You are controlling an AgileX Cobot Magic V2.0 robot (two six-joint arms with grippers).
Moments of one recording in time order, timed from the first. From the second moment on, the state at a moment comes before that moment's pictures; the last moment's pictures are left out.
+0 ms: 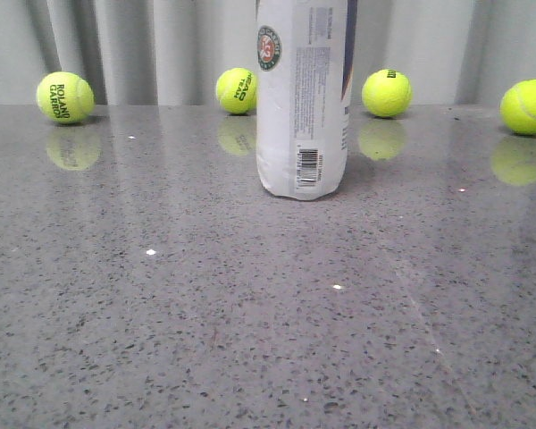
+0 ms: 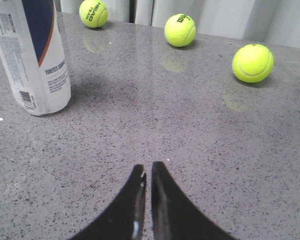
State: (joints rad) left arm -0.01 0.00 0.00 -0.06 0.14 0.11; right arm 0.39 0.26 -0.36 -0.20 0.46 0.24
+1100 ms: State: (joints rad) left arm -0.01 0.00 0.00 -0.06 0.14 0.11; right arm 0.13 0.09 -0.03 -0.12 0.02 0.19
